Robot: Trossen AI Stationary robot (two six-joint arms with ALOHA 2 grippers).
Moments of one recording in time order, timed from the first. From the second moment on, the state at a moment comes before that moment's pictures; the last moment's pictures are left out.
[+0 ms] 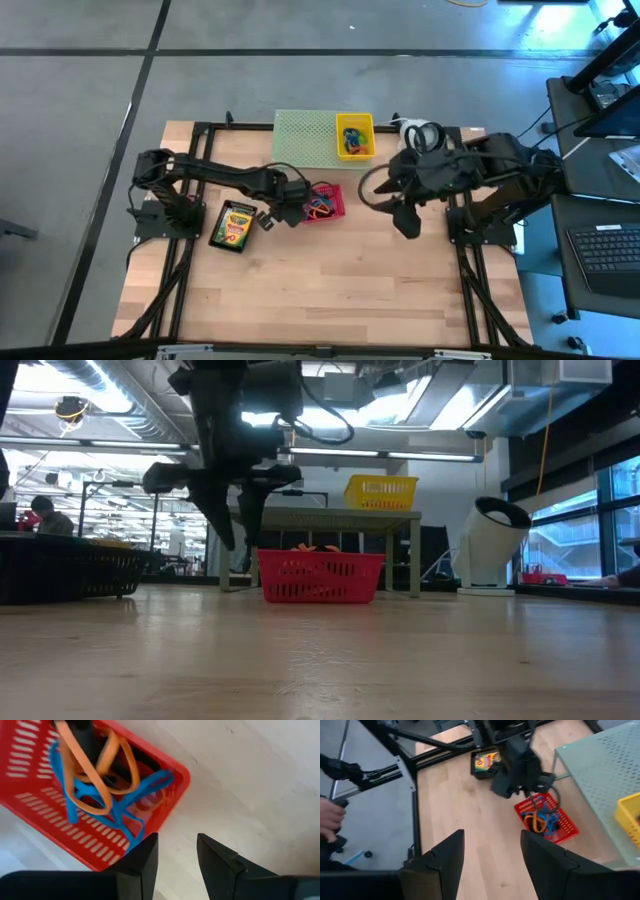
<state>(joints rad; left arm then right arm) 0.01 1.67 1.17 -0.75 -0.09 0.91 0.31 1.55 2.13 -1.33 0.20 0.54</state>
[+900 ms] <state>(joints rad) 0.02 1.85 1.17 -0.62 -0.19 1.06 0.35 1.55 2.13 -1.33 0.22 0.58</state>
